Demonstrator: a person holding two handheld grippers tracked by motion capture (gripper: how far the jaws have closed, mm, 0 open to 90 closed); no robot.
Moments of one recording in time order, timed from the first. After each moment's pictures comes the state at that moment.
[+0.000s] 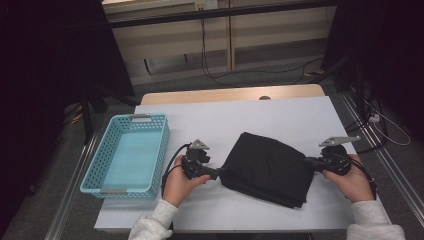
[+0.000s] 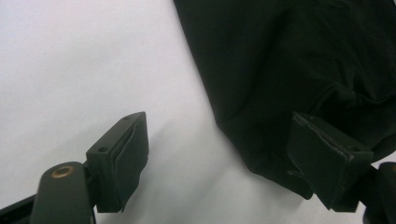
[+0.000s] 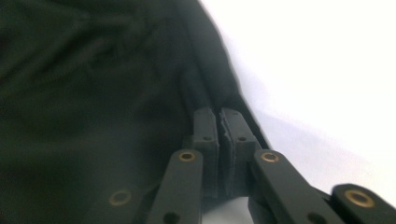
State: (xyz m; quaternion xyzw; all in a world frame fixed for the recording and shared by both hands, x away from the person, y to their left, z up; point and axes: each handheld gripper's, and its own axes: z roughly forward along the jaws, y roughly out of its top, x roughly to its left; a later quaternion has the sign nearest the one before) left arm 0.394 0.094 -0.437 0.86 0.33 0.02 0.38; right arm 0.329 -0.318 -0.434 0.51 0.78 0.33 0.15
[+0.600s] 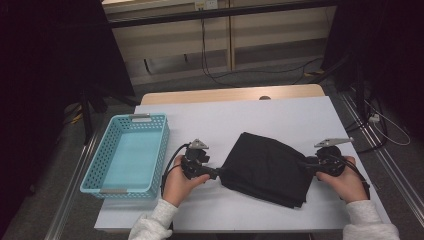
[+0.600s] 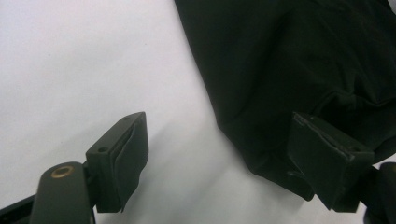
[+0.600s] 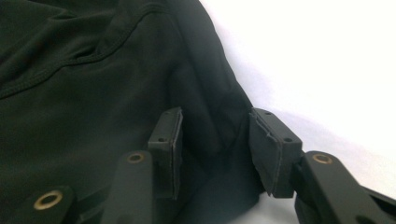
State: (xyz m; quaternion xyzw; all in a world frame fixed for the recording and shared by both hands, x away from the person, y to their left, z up) left arm 0.394 0.096 -0.436 0.86 0.34 0.02 0.38; right arm 0.334 -0.310 -0.446 0.53 0.77 0.32 0.14
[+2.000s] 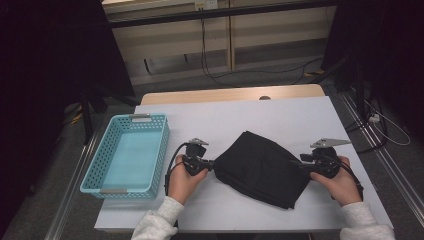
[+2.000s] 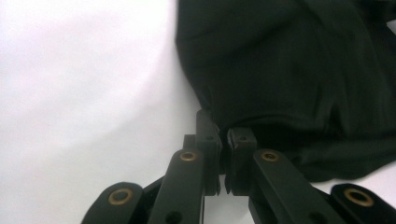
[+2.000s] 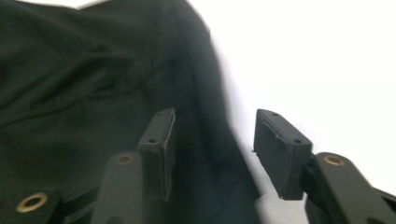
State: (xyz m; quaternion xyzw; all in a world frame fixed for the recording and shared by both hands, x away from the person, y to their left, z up) left arm 0.405 0.095 -0.431 0.84 0.40 -0.01 0.37; right arm 0.330 -0.294 -0.440 0.51 0.76 0.37 0.16
